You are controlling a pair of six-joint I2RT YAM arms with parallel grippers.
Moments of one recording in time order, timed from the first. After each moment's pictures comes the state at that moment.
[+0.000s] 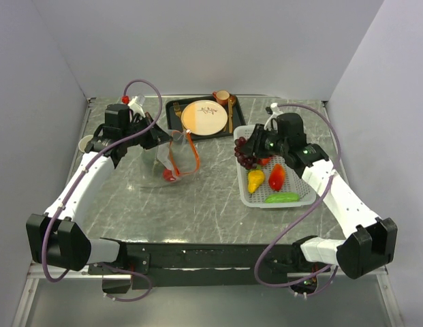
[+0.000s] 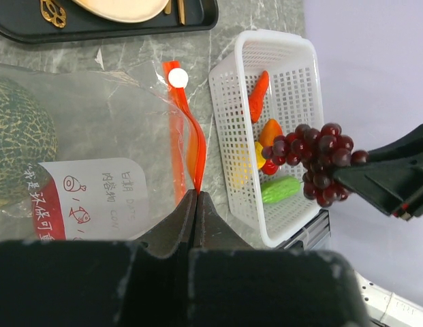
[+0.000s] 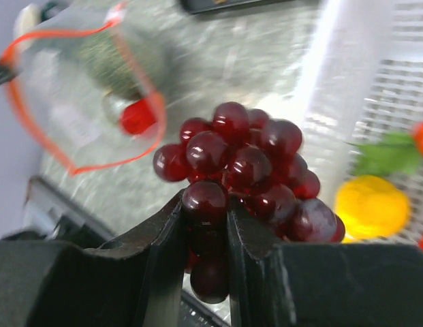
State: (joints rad) left arm -0.20 1.31 1.17 -0.38 0.48 -0.64; right arm 0.35 1.23 1.11 -0.45 -0.31 0.48
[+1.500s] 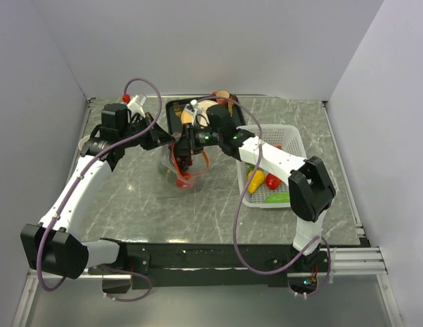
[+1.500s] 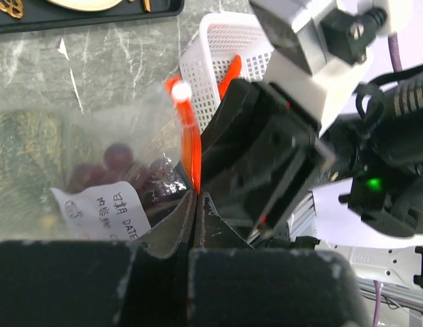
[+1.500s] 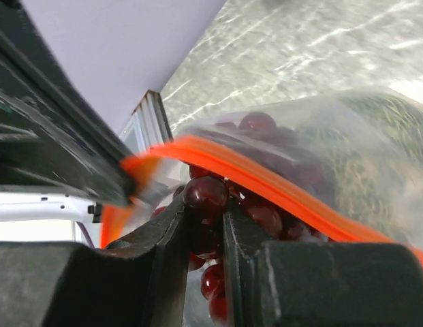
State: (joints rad) left arm -0.22 1.25 1.20 -0.43 0.53 -0.65; right arm 0.69 1.84 1.47 -0.02 -0.70 0.57
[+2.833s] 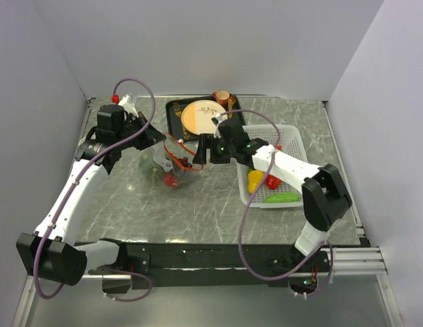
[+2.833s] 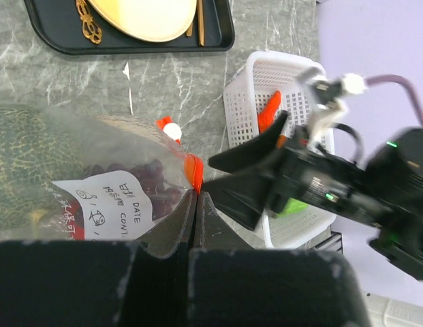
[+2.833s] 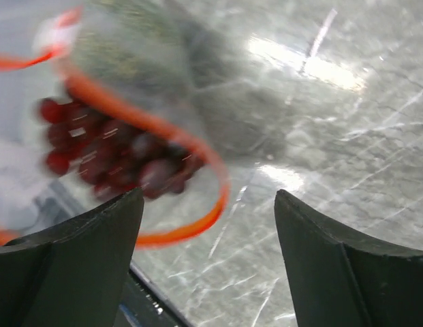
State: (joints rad) left arm -0.22 1.20 1.21 -0.50 0.33 -0.65; right arm 0.64 1.68 1.24 -0.23 -0.26 0.55
